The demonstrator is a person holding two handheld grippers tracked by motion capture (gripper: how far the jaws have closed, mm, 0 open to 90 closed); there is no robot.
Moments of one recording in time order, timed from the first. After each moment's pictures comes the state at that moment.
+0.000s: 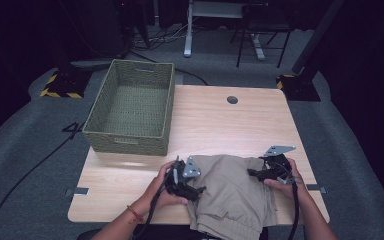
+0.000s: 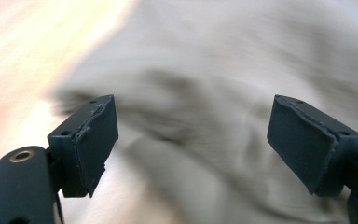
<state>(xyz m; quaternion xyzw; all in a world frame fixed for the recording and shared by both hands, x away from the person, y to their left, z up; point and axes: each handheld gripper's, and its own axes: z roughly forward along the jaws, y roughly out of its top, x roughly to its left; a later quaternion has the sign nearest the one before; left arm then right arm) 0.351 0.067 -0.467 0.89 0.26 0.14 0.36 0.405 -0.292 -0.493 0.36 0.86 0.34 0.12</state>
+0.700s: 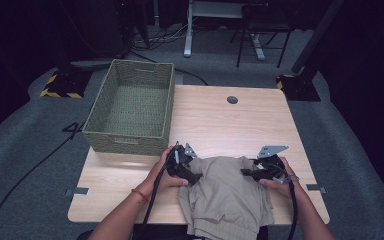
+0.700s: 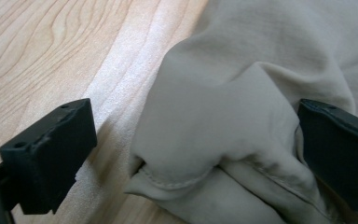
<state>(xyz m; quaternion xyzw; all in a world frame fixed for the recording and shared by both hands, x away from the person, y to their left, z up) 0.407 0.058 -0.498 0.90 0.29 0.08 0.32 0.408 -0.273 -0.493 0.29 0.88 0.37 0.09</state>
